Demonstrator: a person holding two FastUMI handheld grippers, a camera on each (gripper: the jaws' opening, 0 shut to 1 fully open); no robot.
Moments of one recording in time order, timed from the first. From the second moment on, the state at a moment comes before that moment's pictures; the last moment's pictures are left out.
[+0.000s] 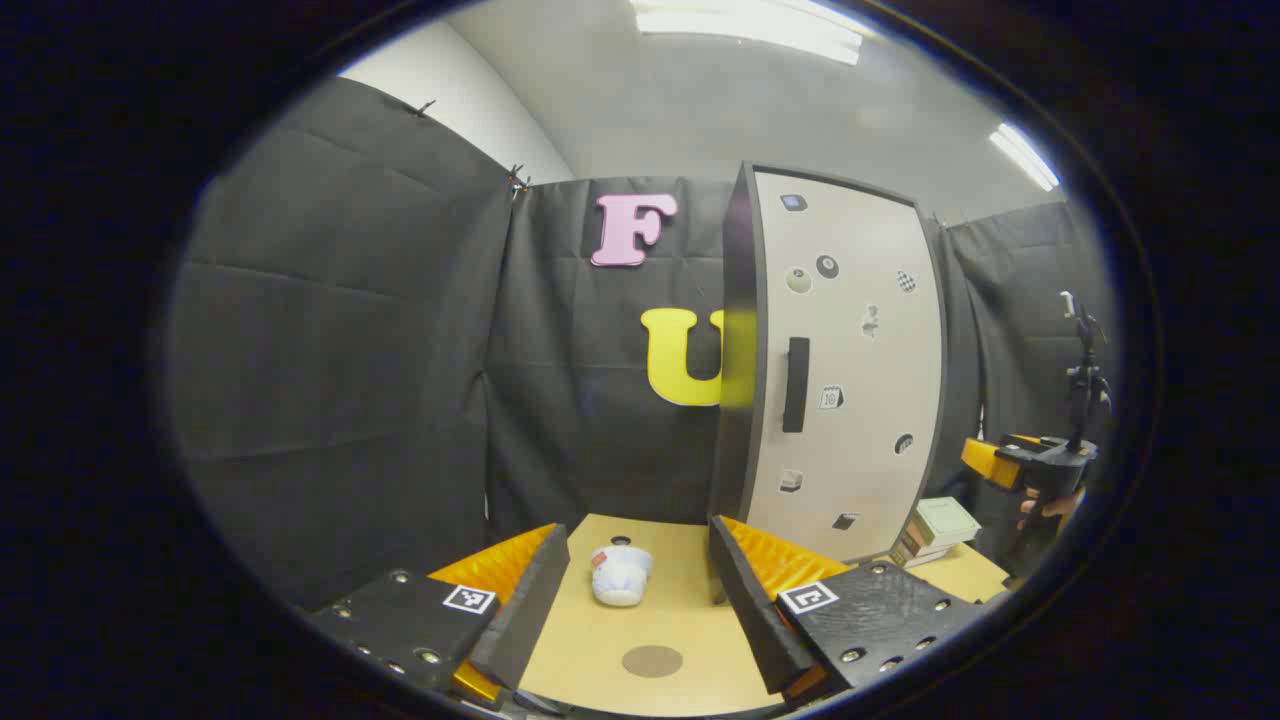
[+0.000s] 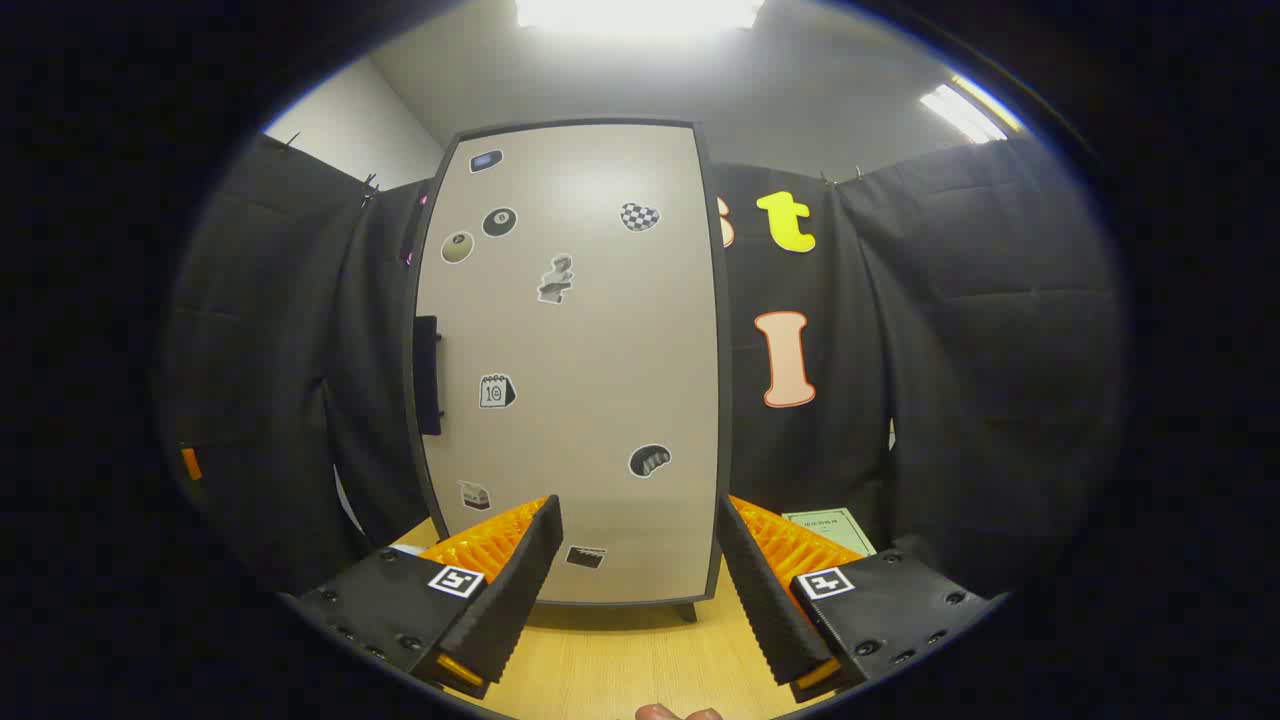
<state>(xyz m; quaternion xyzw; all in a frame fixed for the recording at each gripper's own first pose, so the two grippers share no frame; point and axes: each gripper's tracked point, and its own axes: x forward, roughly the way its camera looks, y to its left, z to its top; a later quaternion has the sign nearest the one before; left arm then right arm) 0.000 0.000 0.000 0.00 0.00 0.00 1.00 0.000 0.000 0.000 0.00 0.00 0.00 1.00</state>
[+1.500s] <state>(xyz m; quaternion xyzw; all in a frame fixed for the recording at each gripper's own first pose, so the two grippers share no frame) -0.046 0.034 -0.069 -0.01 0.03 0.05 1.00 0.017 0.063 0.033 -0.01 0.01 0.06 1.00</state>
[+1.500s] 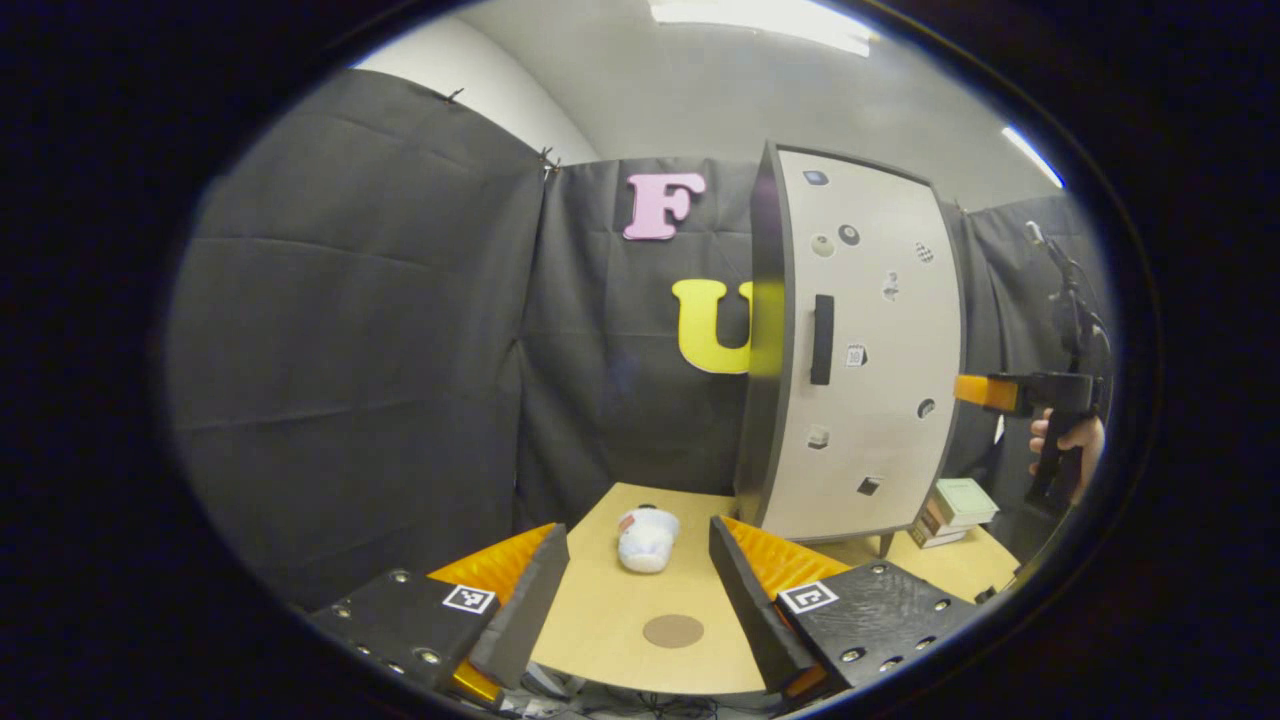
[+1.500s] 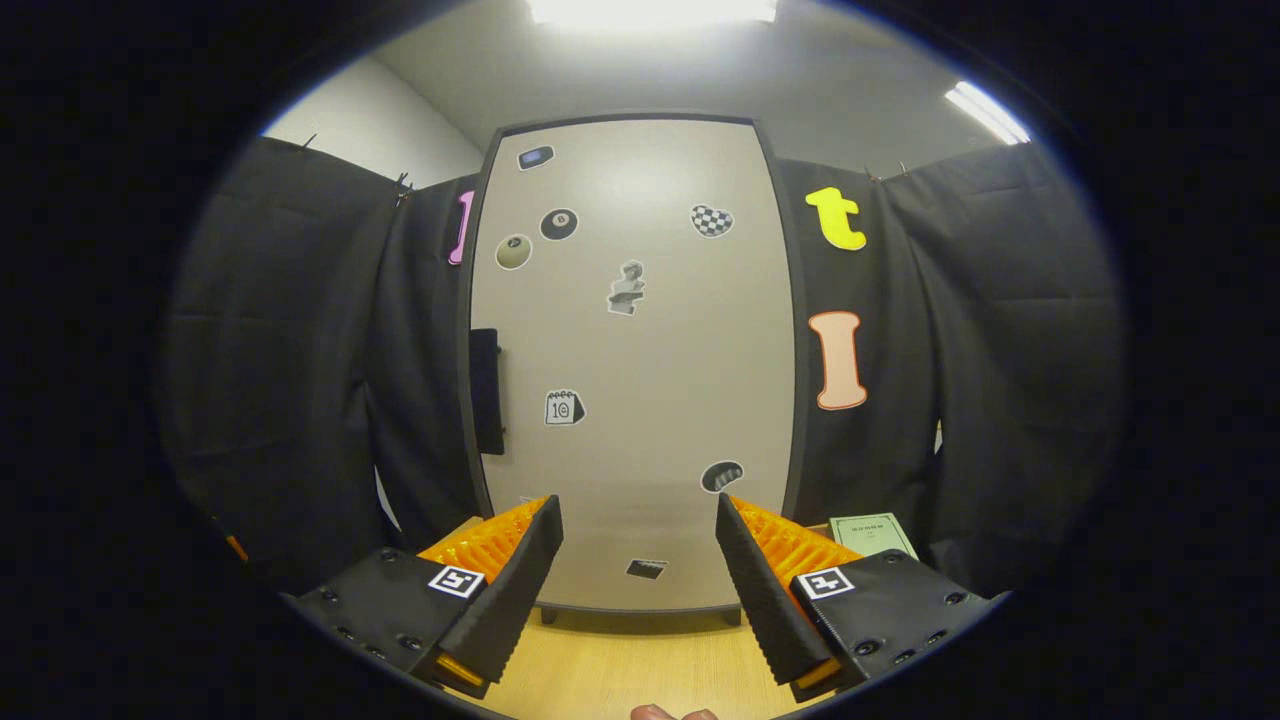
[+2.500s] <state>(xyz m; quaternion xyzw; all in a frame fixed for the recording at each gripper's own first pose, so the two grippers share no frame) -0.103 0.124 -0.177 -0.08 0.11 0.16 0.98 0.118 0.215 0.119 -0.04 -0.05 0.12 0.99</state>
